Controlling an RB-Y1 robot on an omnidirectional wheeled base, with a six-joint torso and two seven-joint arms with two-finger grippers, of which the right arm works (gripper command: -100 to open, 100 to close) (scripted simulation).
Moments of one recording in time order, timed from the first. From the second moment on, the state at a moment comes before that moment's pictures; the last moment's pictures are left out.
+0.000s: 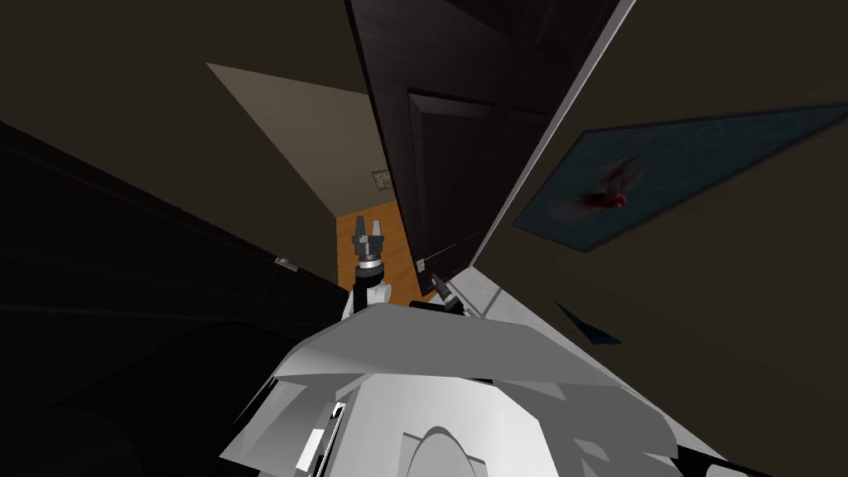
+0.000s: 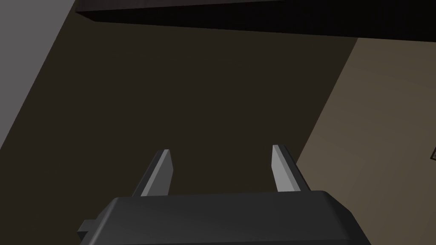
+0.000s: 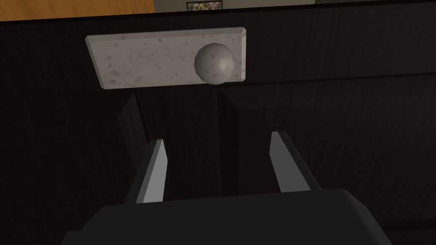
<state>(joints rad) 0.11 -0.06 0.49 -0.96 0.36 -0.76 -0.27</state>
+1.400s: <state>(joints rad) 0.09 -0.04 0.46 -0.94 0.34 -0.75 -0.24</state>
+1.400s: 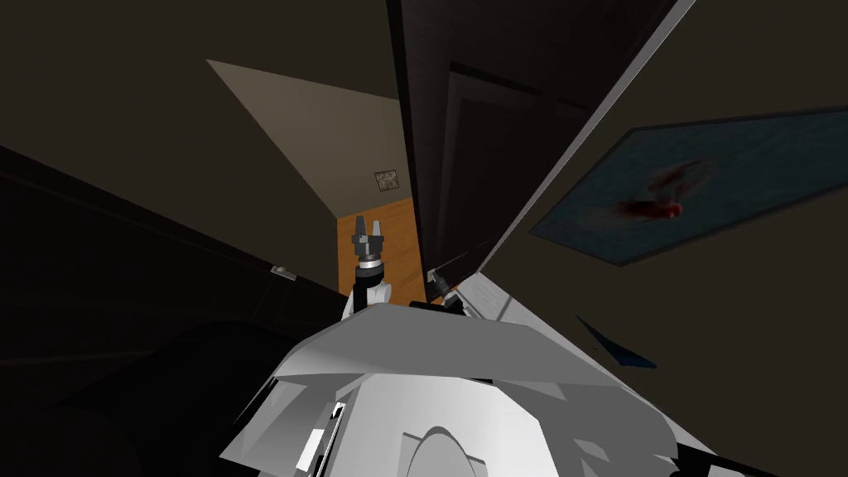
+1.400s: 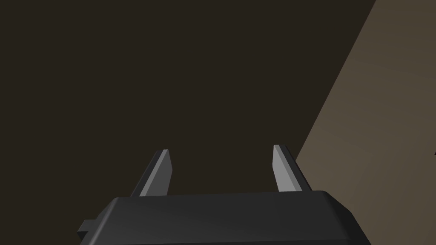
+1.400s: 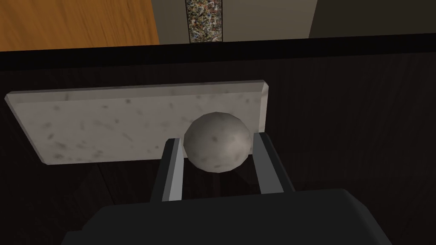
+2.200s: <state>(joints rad) 0.08 -0.05 0.43 -0.90 0.32 -0.76 -0.23</state>
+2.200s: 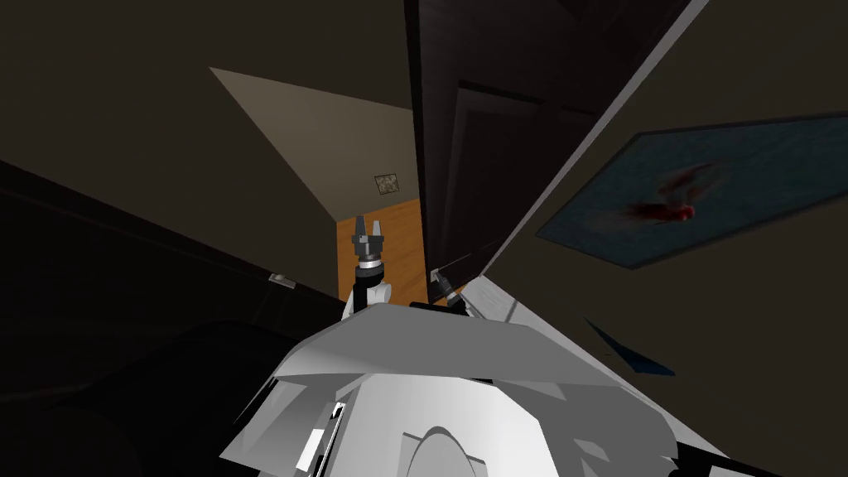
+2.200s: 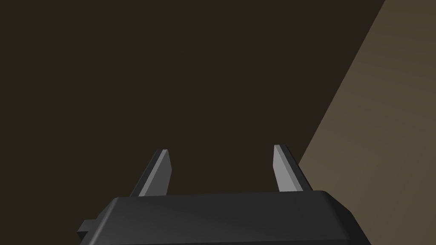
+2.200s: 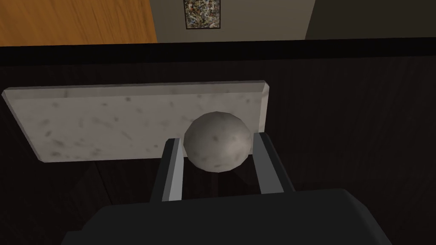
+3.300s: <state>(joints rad) 0.06 -0.06 0.34 -0.90 0.27 -0.76 -0.20</state>
